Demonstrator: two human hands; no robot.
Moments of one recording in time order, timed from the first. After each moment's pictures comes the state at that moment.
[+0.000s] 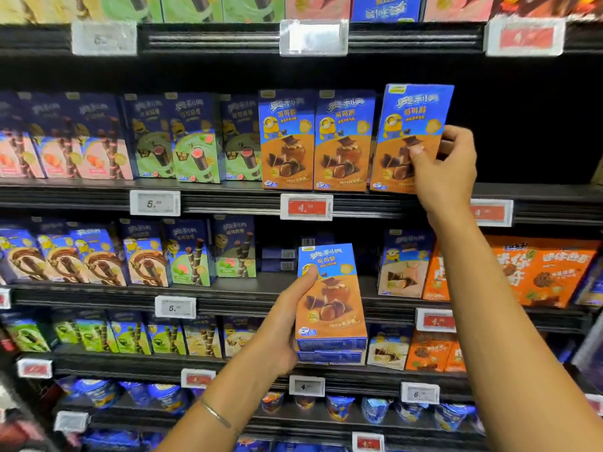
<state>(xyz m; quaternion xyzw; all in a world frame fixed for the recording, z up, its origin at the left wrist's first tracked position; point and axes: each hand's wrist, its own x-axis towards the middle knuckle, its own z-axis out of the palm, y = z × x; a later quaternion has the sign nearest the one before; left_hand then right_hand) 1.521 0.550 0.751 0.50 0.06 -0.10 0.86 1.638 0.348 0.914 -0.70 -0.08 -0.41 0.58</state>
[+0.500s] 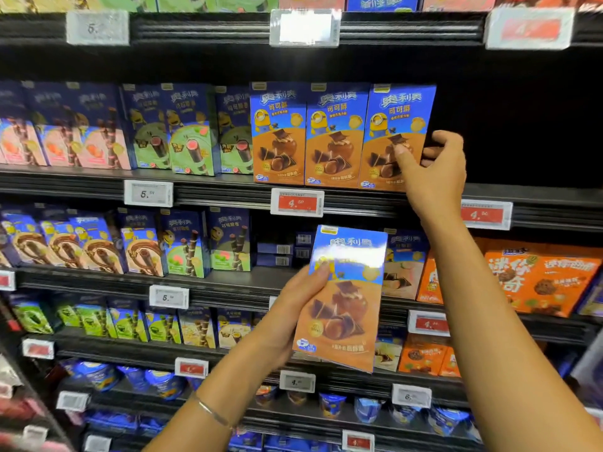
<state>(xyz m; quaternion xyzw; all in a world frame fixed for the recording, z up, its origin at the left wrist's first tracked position) 1.510 0.520 0.771 0.56 -0.08 -0.06 0.82 1.642 0.341 0.908 -0.75 -0.08 -0.36 0.54</state>
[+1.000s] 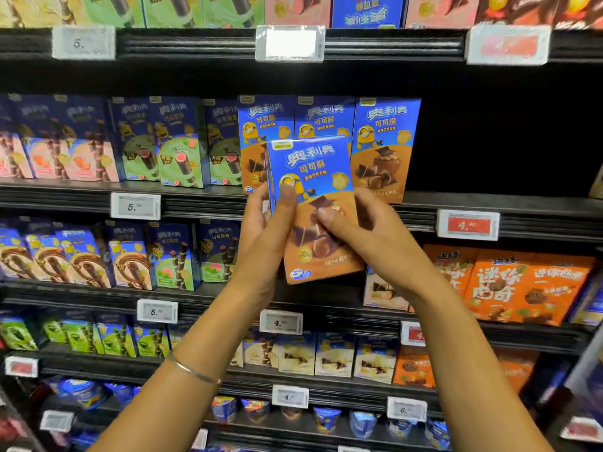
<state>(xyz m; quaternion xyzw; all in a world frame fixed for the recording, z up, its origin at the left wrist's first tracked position) 1.533 0.523 0.861 0.56 -0.11 0.26 0.78 1.559 0.364 0.886 -0.73 -0.31 -0.06 0.61</state>
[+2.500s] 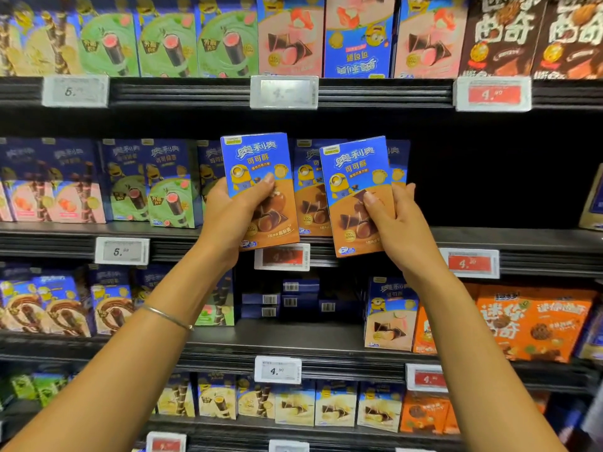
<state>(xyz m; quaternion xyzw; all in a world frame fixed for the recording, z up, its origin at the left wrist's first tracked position) 1.603 0.588 0.928 0.62 -0.05 0.31 0.72 1.642 0.353 0.911 -0.75 -0.21 -0.25 0.58</state>
